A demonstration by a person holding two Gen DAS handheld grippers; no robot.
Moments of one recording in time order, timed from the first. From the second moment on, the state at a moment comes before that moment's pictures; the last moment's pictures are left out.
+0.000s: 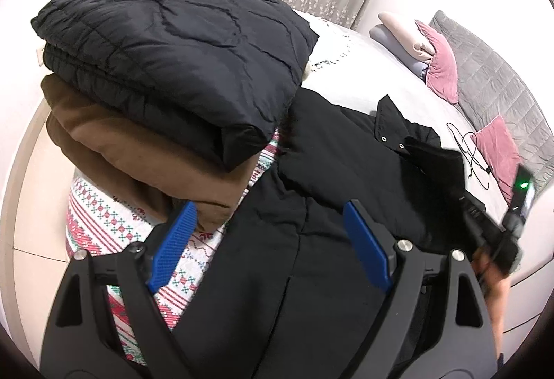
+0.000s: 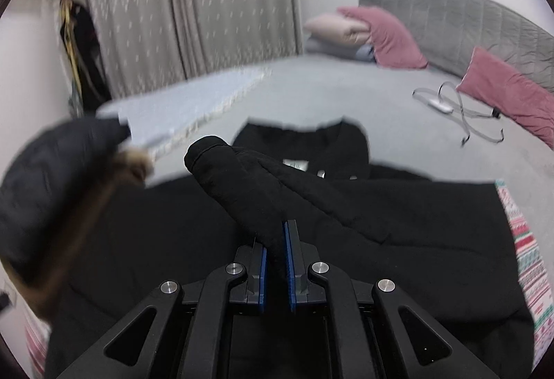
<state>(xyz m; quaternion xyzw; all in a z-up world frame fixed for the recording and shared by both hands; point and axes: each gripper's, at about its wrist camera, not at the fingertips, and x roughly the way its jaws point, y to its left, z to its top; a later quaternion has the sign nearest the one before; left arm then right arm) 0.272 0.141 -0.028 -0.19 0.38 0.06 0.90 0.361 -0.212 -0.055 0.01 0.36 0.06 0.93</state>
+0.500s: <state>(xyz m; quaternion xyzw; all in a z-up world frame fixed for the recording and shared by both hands) 0.276 0.134 -0.034 -0.18 0.40 0.05 0.90 0.353 -0.217 -0.108 -0.03 0.45 0.12 0.88</state>
